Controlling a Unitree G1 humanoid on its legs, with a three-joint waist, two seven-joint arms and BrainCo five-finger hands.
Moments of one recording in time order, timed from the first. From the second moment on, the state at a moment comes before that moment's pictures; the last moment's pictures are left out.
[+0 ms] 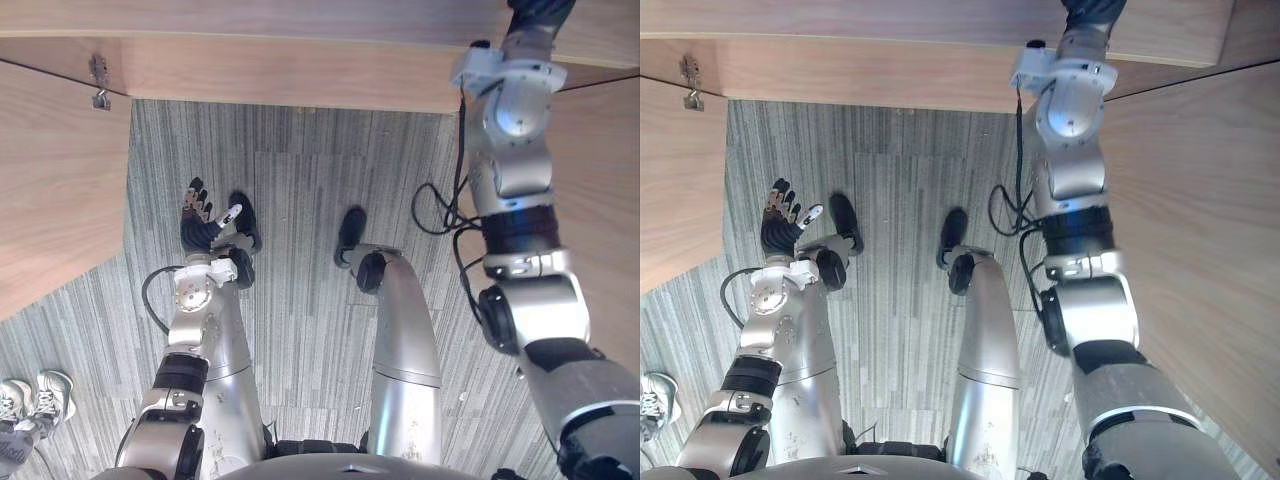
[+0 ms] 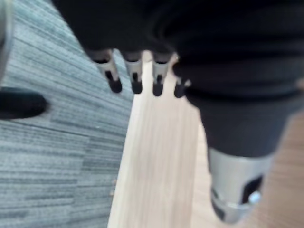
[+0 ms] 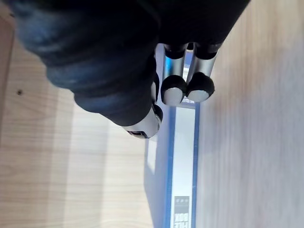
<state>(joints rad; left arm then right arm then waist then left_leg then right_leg) -0.34 0.11 0.04 0.37 -0.26 -0.24 0.21 -0.99 -0.40 0.02 0.22 0.23 -0.22 -0.42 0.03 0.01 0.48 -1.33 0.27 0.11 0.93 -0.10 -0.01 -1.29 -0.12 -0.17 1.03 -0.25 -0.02</state>
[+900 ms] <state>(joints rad) 0.02 0.11 -0.13 0.61 -0.05 -0.21 0.17 0.02 -0.08 0.24 0.47 -0.09 -0.26 -0.13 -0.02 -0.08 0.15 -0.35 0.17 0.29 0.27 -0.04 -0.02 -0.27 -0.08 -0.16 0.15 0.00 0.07</state>
